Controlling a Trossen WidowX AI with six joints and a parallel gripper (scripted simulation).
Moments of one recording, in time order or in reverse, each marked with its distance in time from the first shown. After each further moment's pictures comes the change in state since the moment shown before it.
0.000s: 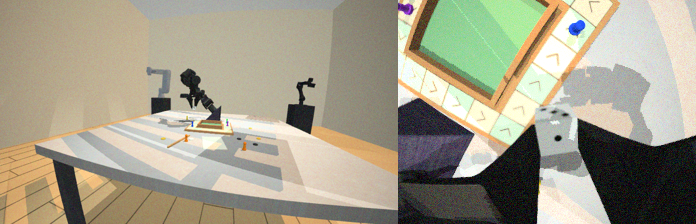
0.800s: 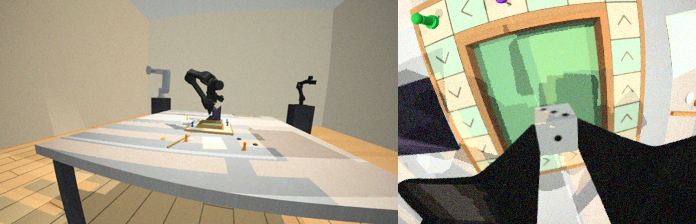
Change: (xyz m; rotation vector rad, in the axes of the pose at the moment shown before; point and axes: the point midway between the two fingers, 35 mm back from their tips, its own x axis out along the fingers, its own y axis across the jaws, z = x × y) arm 0.029 0.075 0.098 -0.771 0.008 -0.003
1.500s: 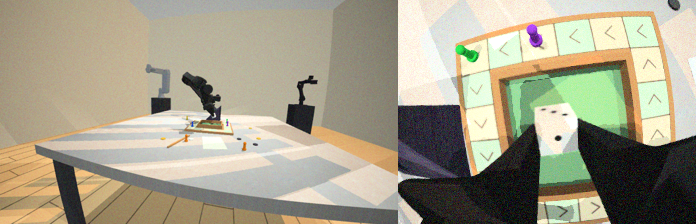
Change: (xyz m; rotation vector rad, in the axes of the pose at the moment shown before) arm 0.018 0.012 0.010 -0.049 -0.370 0.134
